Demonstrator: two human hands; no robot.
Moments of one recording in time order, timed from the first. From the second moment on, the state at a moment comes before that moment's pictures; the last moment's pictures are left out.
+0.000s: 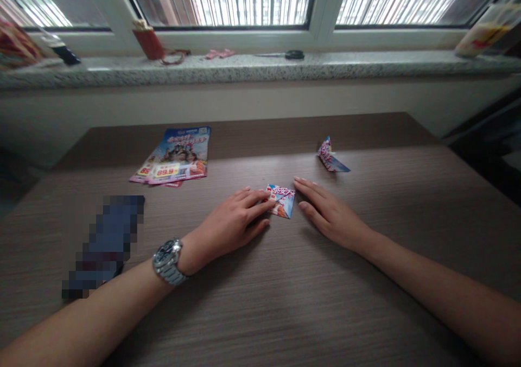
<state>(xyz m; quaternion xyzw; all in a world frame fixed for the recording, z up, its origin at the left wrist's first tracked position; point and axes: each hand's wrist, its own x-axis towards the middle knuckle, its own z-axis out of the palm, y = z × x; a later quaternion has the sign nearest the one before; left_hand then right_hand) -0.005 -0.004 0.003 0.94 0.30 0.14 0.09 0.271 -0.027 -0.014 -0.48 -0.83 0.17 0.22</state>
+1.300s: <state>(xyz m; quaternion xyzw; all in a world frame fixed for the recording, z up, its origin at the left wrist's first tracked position) -0.011 0.000 0.003 0.93 0.25 0.24 0.13 0.274 -0.021 -0.020 -0.40 -0.86 0.14 0.29</state>
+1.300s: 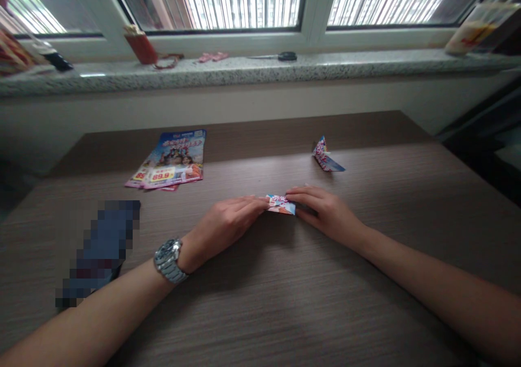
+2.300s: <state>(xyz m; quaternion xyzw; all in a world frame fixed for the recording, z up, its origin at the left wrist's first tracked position) -0.006 0.001 0.000 0.87 0.35 0.31 0.16 0.266 -0.026 -0.014 -0.44 -0.79 0.24 0.37</state>
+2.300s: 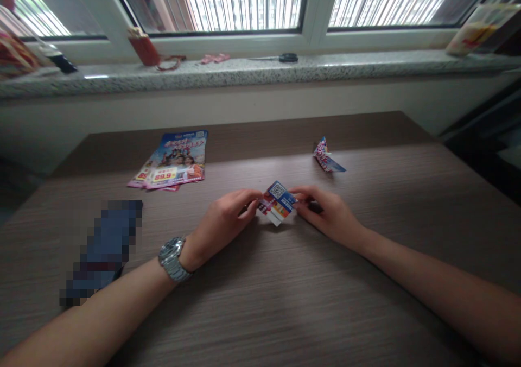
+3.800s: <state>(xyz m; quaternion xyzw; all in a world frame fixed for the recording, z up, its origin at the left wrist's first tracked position) -0.001 0.003 -0.004 0.90 0.38 0.19 0.08 0.257 -0.019 -0.021 -0.44 -0.83 0.15 0.29</state>
